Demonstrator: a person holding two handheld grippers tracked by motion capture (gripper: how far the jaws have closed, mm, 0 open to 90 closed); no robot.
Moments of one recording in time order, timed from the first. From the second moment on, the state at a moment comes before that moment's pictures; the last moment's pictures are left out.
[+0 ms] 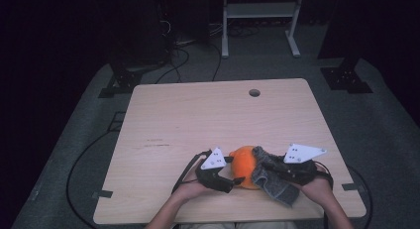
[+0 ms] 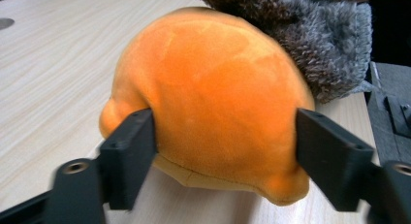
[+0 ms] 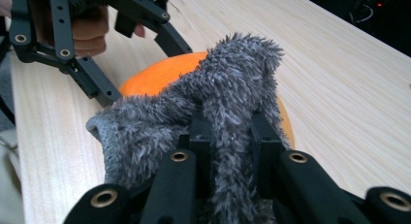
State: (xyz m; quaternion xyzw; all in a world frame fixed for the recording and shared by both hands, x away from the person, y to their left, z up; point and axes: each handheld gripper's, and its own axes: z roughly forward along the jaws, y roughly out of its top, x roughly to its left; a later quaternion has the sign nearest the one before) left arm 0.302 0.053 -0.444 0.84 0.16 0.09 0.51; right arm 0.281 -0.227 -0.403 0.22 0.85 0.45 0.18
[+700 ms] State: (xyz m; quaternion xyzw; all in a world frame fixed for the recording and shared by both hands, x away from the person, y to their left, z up) left arm 0.287 0.032 -0.431 0.84 0.11 0.13 0.52; right arm 0.264 -0.205 -0.380 0.17 0.85 0.48 0.15
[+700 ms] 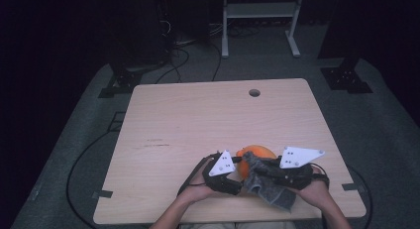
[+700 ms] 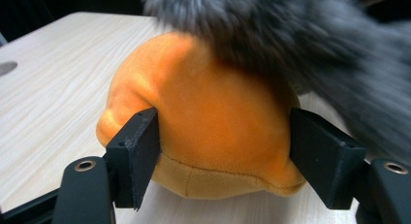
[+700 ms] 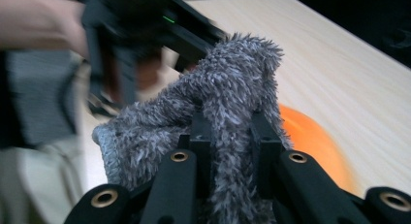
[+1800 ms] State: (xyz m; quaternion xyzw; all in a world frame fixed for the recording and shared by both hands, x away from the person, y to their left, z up) left arm 0.296 0.048 -0.443 0.86 0.12 0.13 0.47; right arm 0.293 -0.232 -0.410 0.24 0.85 0.45 0.14
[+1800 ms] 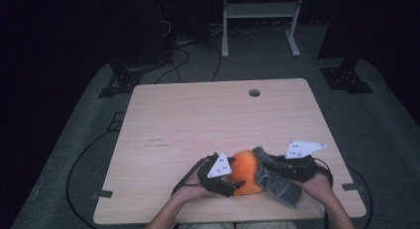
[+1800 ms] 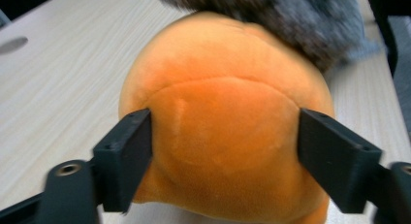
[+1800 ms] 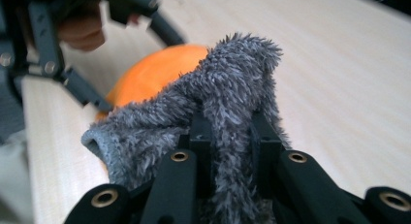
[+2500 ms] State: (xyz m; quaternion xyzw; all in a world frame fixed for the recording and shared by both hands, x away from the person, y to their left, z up) left arm 0.289 0.029 -0.428 0.85 0.04 0.23 0.47; right arm 0.270 -0.224 -0.389 0.19 0.84 0.47 0.19
